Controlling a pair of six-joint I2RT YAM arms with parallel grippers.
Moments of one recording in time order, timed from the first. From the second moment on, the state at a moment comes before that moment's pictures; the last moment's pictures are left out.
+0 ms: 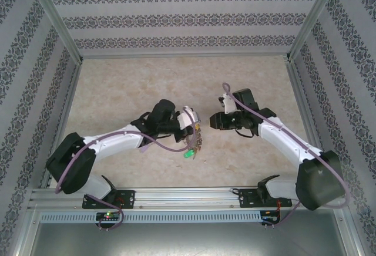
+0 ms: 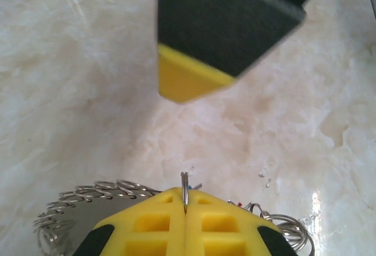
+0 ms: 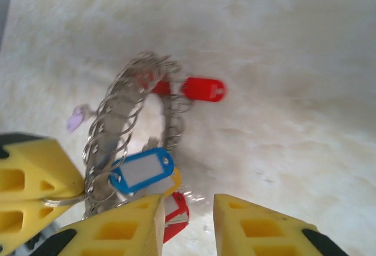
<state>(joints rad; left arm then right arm) -0.73 1.51 0.87 0.04 0.43 0.35 0.35 1.26 0.83 -0.50 -0.48 0.36</state>
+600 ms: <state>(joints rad) -0.90 1.89 1.25 -0.42 0.44 0.55 0.11 1.06 0.66 -0.49 -0.34 0.48</state>
